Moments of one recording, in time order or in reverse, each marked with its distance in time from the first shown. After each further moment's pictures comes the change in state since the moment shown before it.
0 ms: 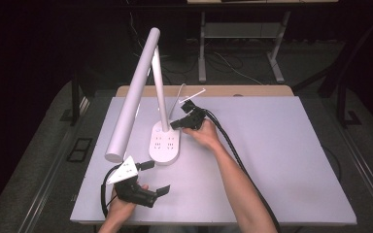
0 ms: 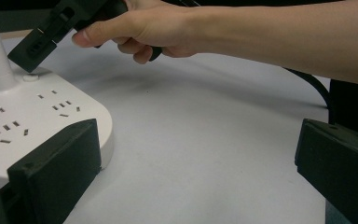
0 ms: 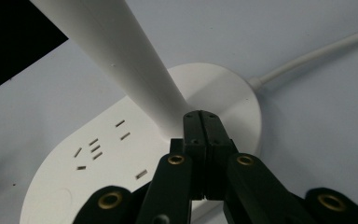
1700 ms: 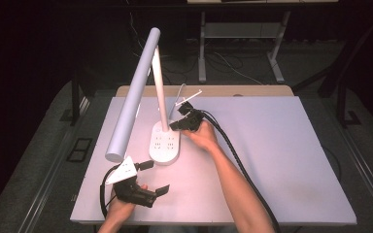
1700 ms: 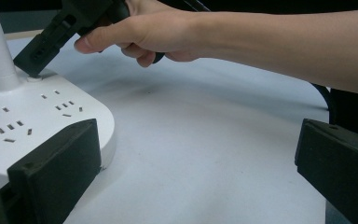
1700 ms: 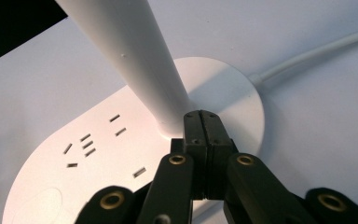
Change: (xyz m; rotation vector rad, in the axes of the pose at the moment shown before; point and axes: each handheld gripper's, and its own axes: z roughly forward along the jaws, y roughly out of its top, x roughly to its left) left arm 0.000 0.000 -0.002 -0.006 0.006 -0.004; right arm 0.011 0.000 0.003 0.021 -0.069 -0.039
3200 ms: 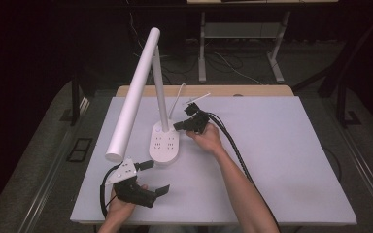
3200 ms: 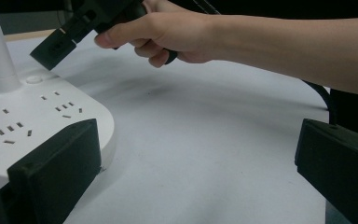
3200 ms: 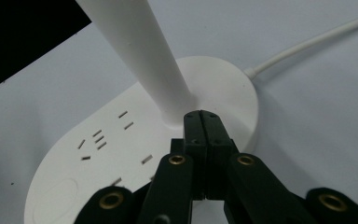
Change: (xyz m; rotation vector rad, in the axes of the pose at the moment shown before) left arm -0.001 0.000 0.000 0.000 -0.001 0.007; right arm -0.003 -0.015 -0.016 -0.067 0.013 0.049
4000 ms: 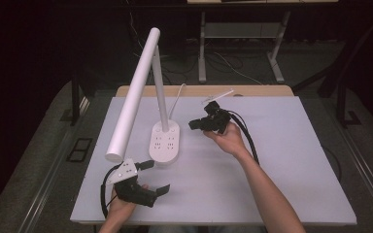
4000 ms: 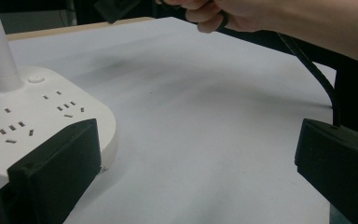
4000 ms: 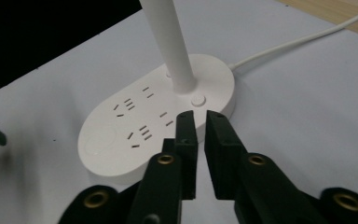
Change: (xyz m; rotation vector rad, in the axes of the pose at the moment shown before) left arm 0.000 0.000 0.002 0.004 0.009 -0.002; right arm 0.011 -0.012 -0.080 -0.037 -0.022 -0.058
